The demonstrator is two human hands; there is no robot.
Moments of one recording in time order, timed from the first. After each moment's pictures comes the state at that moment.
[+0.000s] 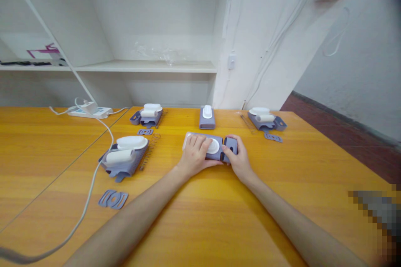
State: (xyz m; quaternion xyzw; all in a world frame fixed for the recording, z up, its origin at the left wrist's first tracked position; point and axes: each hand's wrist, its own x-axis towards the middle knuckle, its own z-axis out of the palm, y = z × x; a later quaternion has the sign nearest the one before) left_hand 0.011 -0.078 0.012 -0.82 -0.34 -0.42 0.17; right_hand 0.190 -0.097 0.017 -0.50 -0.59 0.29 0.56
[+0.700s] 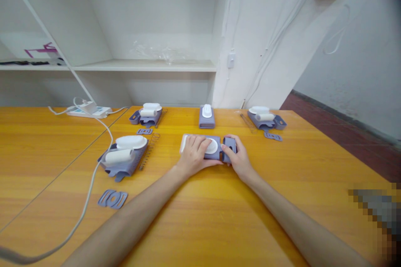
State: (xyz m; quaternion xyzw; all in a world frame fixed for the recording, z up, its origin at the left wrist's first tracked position) left_hand 0.010 -0.081 0.014 -0.82 -0.33 -0.44 0.17; right_hand 0.193 -0.098 0.018 -0.50 -0.58 0.35 0.54
